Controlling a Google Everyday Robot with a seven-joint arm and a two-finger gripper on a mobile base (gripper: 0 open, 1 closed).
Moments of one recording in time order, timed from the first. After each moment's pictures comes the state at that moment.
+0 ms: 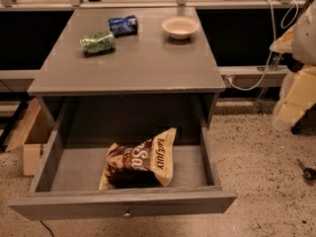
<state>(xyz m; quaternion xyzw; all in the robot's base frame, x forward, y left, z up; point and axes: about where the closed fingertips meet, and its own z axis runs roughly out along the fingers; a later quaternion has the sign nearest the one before) 0.438 -0.216 0.977 -0.60 0.78 -0.04 0.16</state>
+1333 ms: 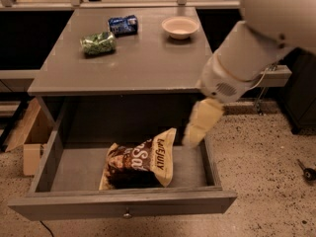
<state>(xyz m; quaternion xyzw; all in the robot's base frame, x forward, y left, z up) 0.465 -0.087 0.877 -0.60 0.78 0.09 0.16</state>
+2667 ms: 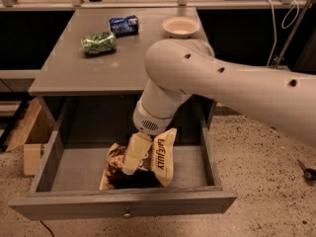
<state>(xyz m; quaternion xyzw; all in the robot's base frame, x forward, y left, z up) 0.463 0.053 0.772 -0.62 0.76 0.14 0.13</state>
